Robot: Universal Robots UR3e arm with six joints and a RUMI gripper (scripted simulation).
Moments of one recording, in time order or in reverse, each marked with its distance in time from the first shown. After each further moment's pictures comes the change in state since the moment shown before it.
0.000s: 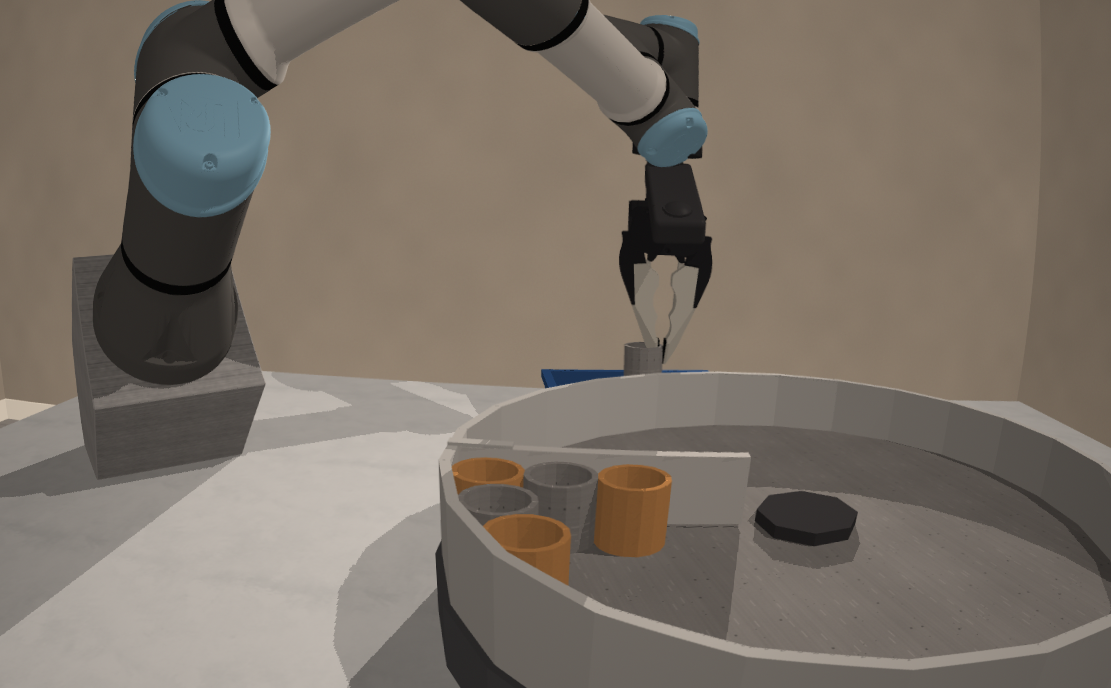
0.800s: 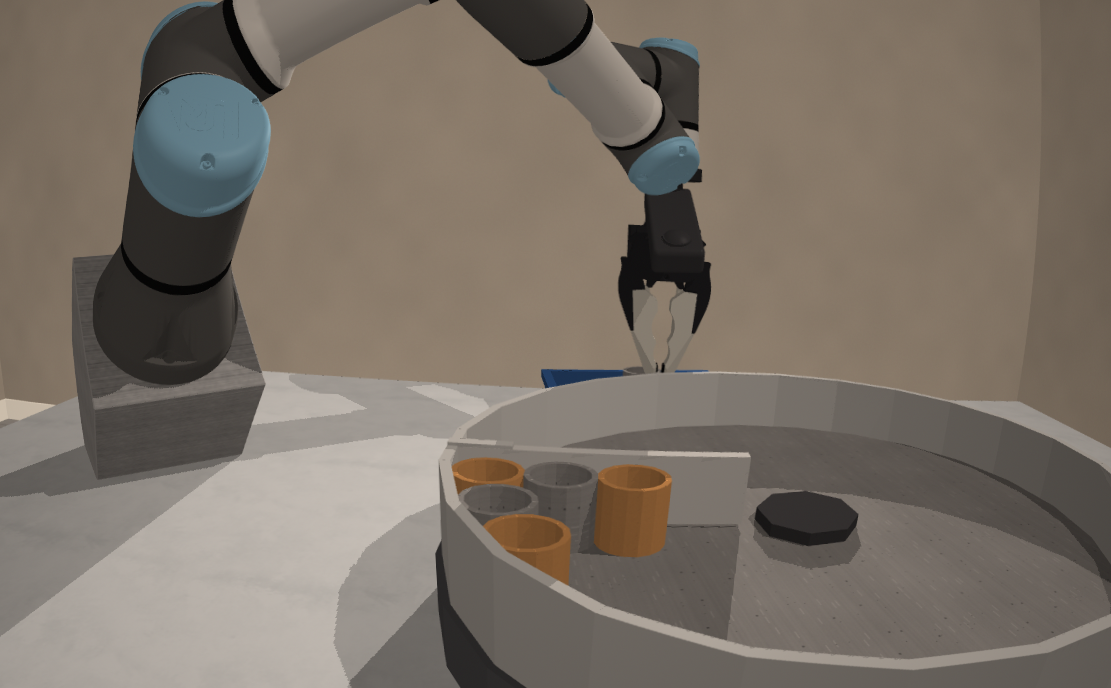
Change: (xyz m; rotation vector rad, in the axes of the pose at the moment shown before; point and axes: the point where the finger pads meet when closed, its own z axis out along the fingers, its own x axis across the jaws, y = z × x) arm 0.000 0.000 0.025 0.001 0.001 0.000
